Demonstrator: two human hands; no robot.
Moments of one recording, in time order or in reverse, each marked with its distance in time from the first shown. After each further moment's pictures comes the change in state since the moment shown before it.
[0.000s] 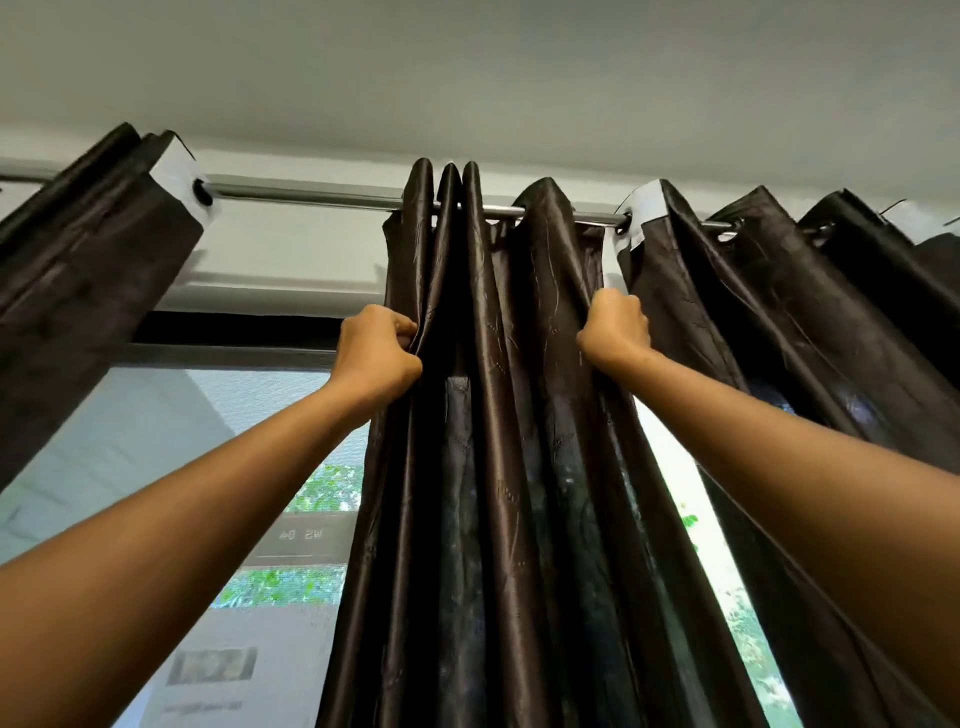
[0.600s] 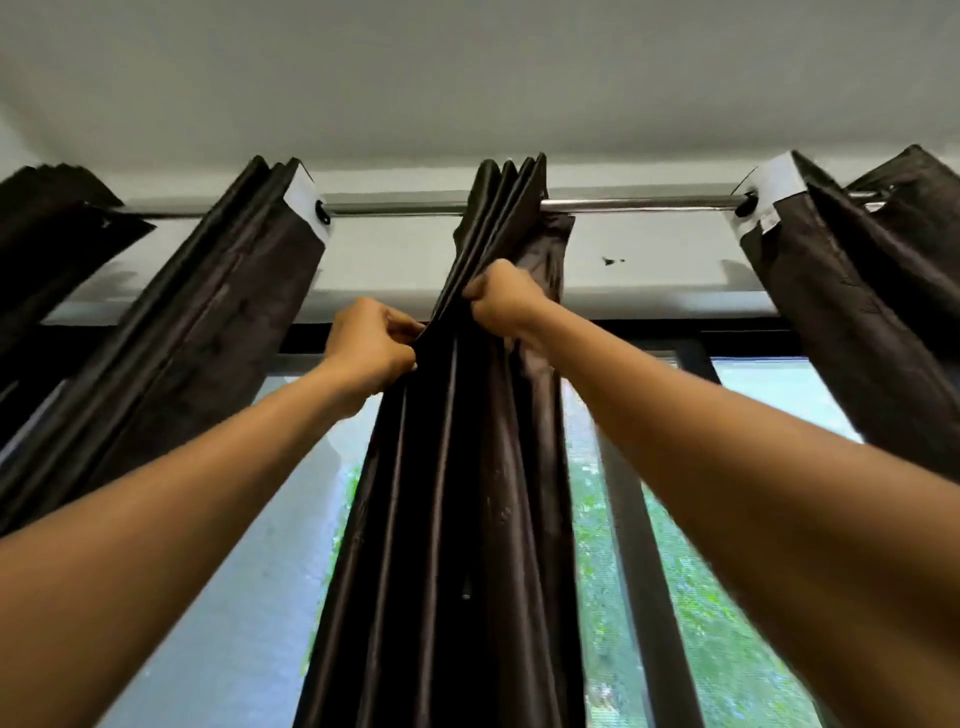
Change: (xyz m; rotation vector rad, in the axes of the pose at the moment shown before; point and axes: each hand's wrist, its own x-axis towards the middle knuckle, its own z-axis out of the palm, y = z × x) left_hand 0.016 -0.074 -0.118 -0.029 -0.060 -0.121; right_hand -0.033 -0.204 0.071 0.307 -0.306 -0.328
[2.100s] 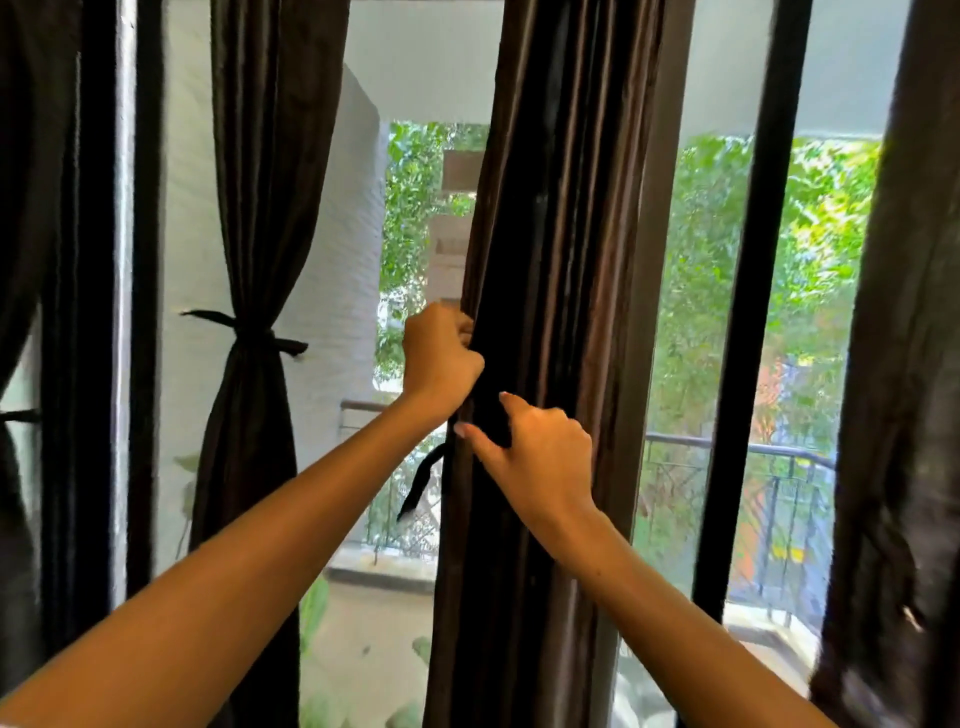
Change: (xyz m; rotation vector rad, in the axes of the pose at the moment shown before) left_hand -0.347 0.009 -0.050 0.234 -0.206 -0.367; right_hand -0.476 -0.091 0.014 -0.170 -0.352 0.143
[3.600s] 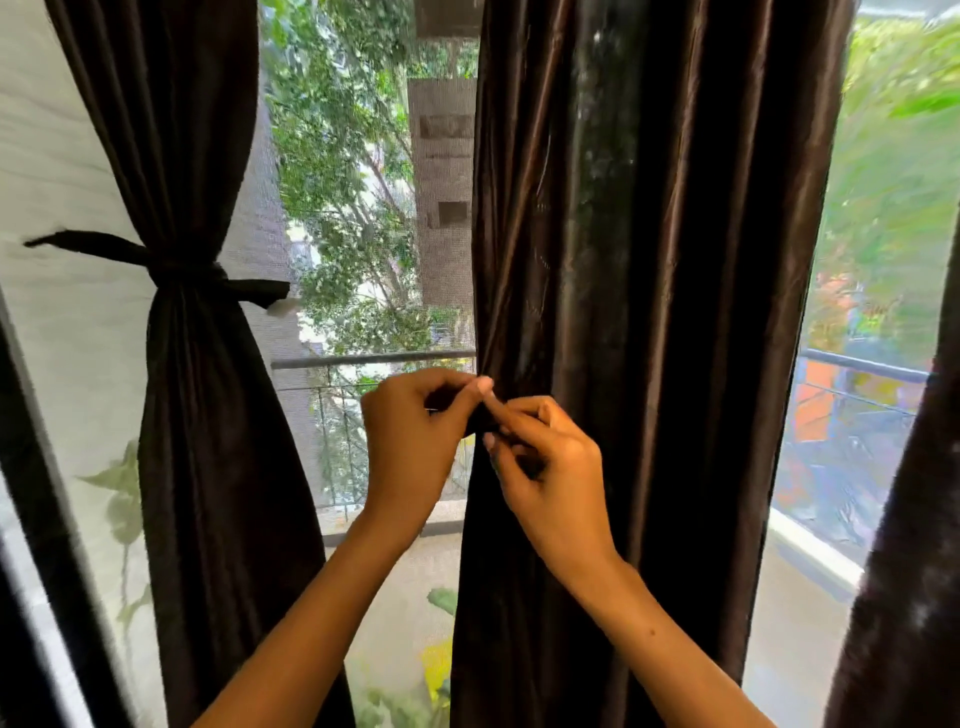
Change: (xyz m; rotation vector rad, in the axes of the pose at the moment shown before) left_hand -0.032 -0.182 -0.003 -0.414 -0.141 -0.017; right_hand -0.020 -0.058 0.168 0.582 0.251 0.190
